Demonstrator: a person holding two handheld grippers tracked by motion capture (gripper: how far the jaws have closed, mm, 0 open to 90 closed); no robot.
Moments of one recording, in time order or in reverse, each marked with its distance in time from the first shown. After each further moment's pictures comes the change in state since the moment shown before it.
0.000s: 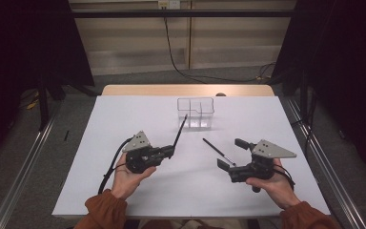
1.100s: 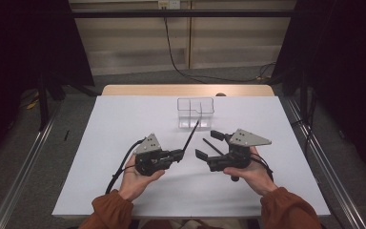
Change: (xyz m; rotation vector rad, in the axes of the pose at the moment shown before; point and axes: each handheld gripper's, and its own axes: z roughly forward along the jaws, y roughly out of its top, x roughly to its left) left arm -0.016 0.001 0.019 0.021 -0.056 0.031; right arm 0.015 0.021 0.054 -0.039 0.109 -0.009
